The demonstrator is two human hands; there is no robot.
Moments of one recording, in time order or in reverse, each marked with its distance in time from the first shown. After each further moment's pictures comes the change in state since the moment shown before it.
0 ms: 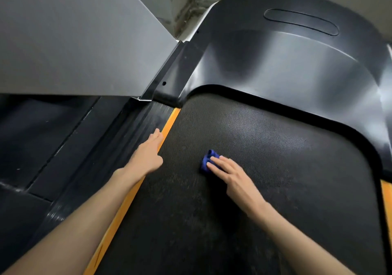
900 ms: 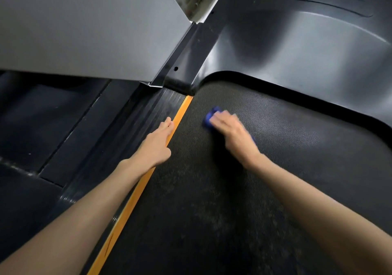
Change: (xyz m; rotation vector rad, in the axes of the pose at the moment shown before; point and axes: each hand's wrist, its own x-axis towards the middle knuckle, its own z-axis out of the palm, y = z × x) left_hand 0.001 -0.009 -0.001 -0.064 -0.016 0.052; right_hand 0.101 0.026 0.010 0.080 0.071 -0.026
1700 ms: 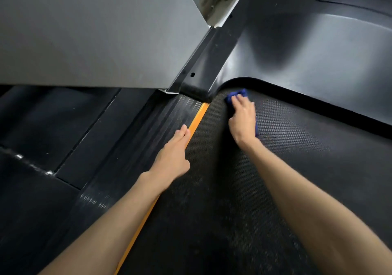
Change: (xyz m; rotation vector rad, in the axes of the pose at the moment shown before) left_hand -0.003 0.007 0.001 0.059 0.015 -0.010; right_hand 0.084 -0.012 0.015 0.094 0.162 0.497
